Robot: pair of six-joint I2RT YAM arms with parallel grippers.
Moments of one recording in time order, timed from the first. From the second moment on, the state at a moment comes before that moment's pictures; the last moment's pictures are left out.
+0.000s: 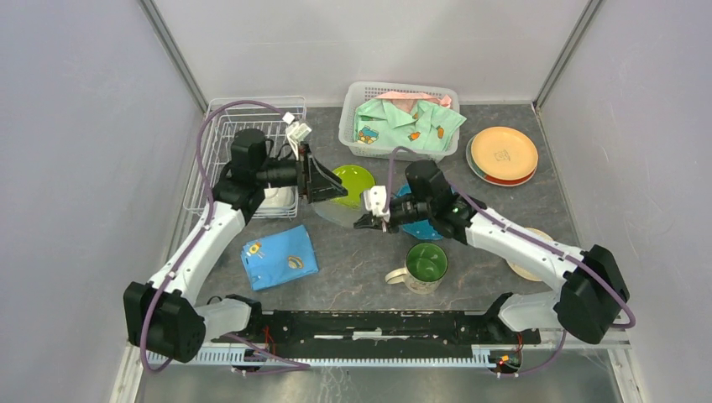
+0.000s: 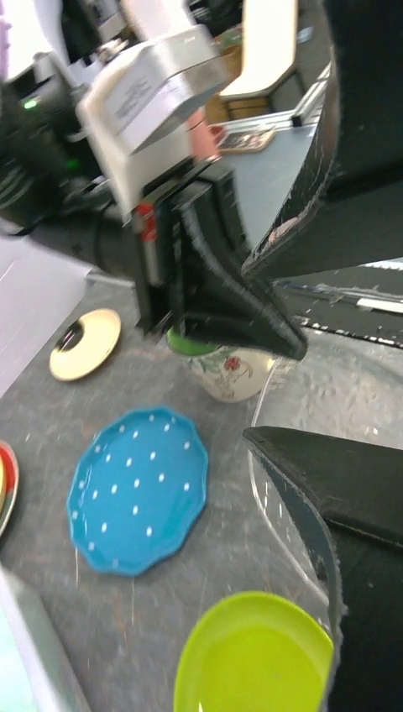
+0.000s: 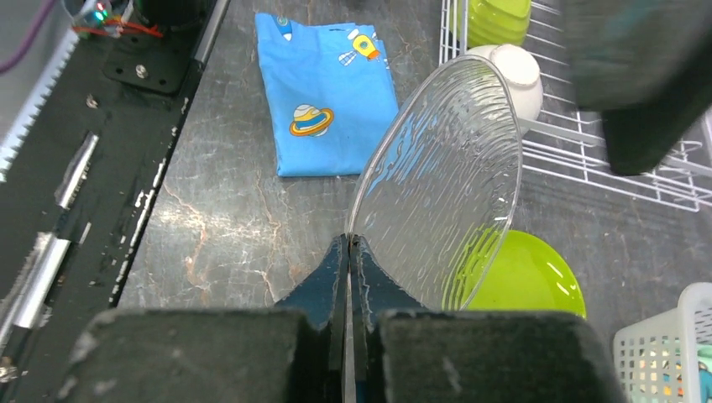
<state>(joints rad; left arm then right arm) -0.26 1.18 0.97 -0.09 1.05 -0.32 0.79 1.31 0.92 -0.07 -0.76 -0.66</state>
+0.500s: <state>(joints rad) -0.40 1.35 1.13 -0.46 1.14 -0.02 0.64 1.33 1.03 -0.29 -1.02 -0.52</state>
